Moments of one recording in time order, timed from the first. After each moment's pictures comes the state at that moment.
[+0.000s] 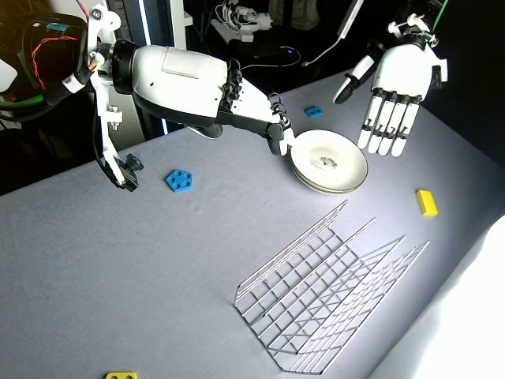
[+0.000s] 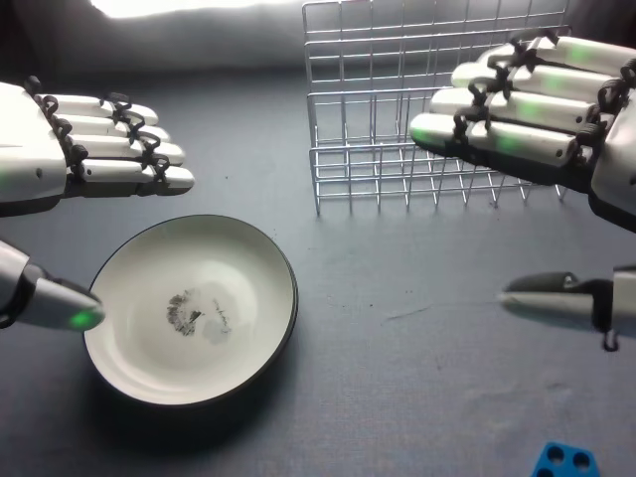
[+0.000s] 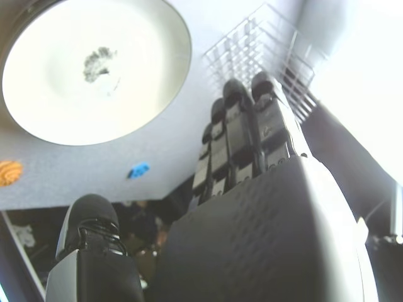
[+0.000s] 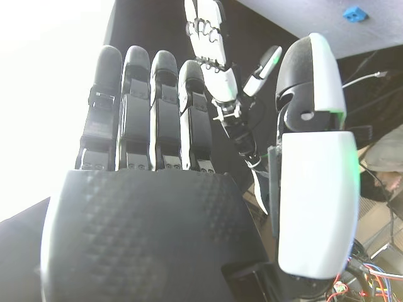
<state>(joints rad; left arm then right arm) 0.43 -0.73 1.22 1.38 -0.69 -0.11 -0.56 -0.62 0.61 -0.10 0.71 -1.13</state>
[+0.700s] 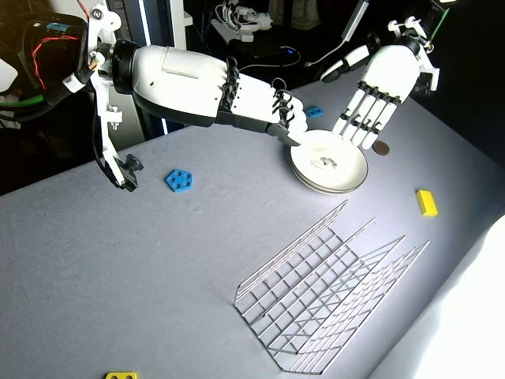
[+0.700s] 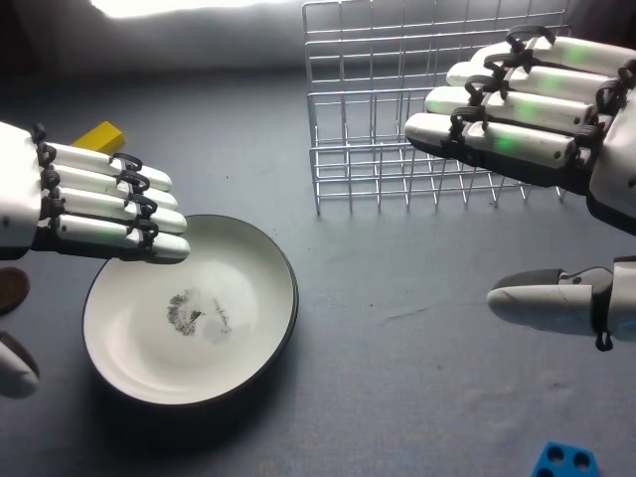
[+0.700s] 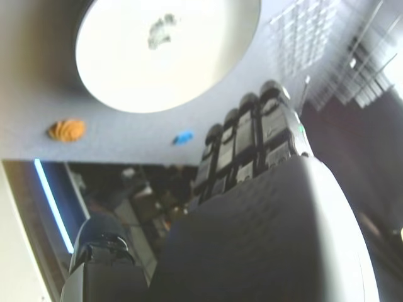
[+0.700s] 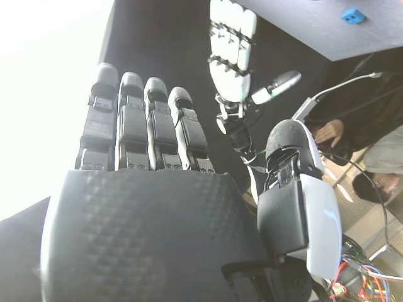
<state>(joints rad) 0.41 -0.78 1.37 1.61 -1.04 -0.26 -0.56 -0.62 0.61 -0.10 0.71 -1.13</state>
